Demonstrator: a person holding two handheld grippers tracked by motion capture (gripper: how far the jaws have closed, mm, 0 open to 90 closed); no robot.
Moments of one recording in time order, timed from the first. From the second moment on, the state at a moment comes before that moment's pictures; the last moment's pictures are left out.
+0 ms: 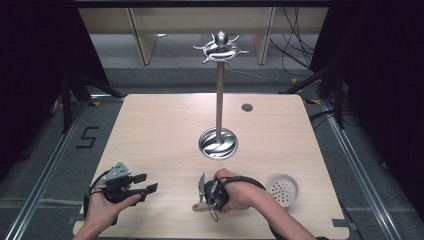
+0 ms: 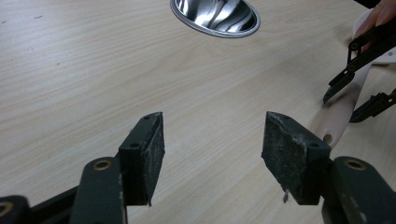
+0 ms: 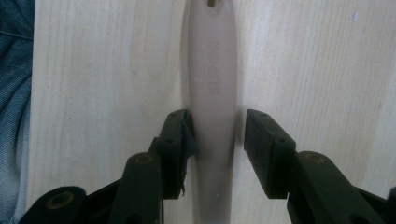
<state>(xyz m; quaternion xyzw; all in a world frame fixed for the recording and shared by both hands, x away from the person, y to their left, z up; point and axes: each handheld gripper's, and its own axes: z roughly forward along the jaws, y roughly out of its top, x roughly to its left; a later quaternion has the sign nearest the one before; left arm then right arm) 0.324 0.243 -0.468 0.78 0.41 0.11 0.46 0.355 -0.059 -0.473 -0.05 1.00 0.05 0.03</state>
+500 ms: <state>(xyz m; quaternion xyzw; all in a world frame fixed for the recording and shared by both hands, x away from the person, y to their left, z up) 0.323 0.243 -0.468 0.78 0.42 0.11 0.46 0.355 -0.055 -0.478 -0.04 1.00 0.06 0.00</state>
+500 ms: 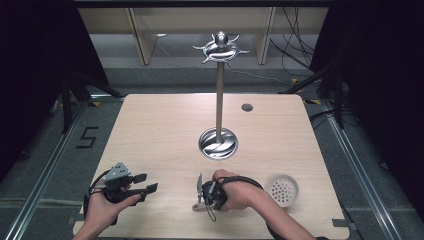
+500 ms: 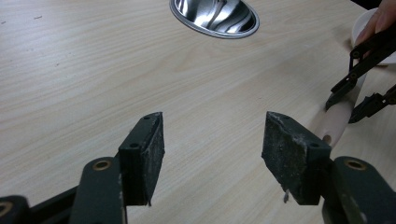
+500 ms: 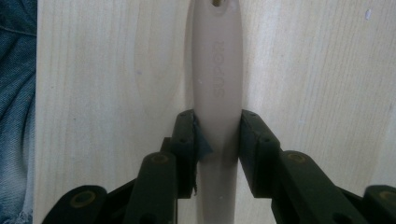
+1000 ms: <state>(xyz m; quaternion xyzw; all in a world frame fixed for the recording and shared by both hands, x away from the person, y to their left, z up) 0.323 0.243 -0.468 0.77 0.42 0.12 0.46 0.348 -0.074 -0.459 -0.04 0.99 0.11 0.08</state>
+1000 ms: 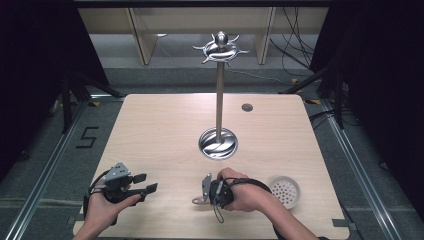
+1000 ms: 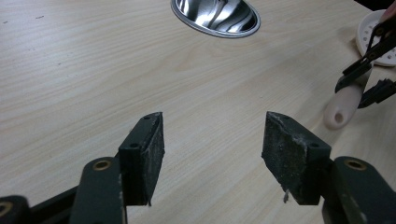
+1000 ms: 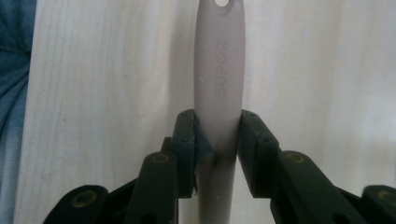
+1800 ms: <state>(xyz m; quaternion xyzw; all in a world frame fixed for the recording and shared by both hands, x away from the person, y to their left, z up) 0.323 0.243 -0.468 0.77 0.42 0.12 0.46 0.359 -0.168 -0.390 0.13 0.90 0.35 0.22</state>
